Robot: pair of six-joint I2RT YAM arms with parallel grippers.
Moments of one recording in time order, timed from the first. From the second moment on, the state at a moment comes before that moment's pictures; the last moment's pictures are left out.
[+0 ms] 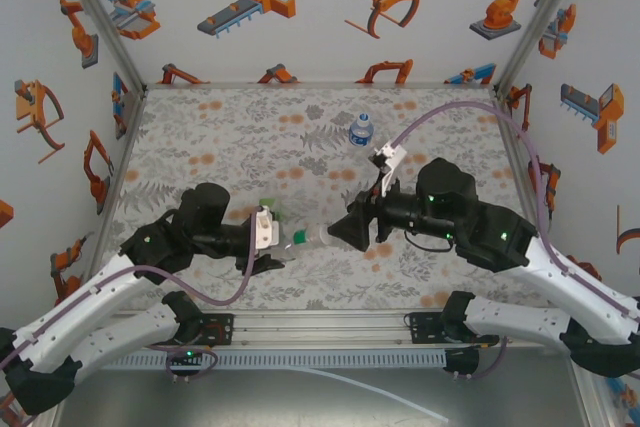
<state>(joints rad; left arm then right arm) -0.86 0.77 0.81 -0.64 0.55 0.53 1.03 0.91 1.18 -0.59 -0.20 0.27</state>
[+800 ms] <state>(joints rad) -0.86 0.81 0.81 -0.64 0.58 0.56 1.03 0.92 1.08 -0.49 -0.53 -0.42</state>
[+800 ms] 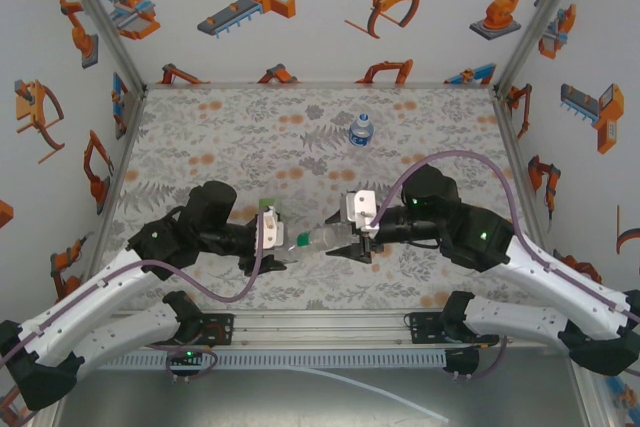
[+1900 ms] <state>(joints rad) -0.85 0.86 0.79 -0.60 0.51 0.55 1.03 0.91 0.99 -0.54 -0.03 1.24</state>
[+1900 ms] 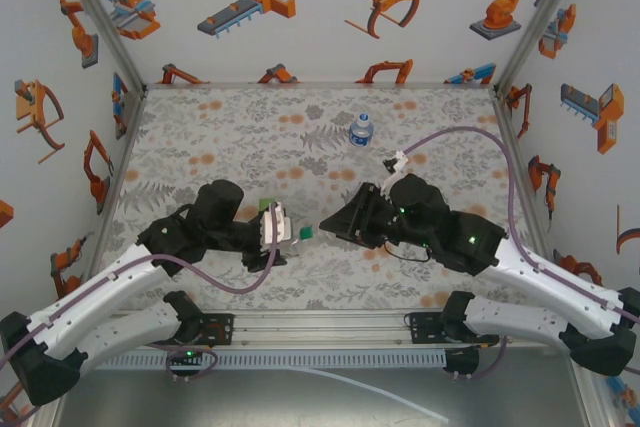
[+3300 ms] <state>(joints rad) -0.86 0.82 0.79 -0.58 0.63 0.56 1.03 0.92 1.08 -0.53 -0.54 -0.48</state>
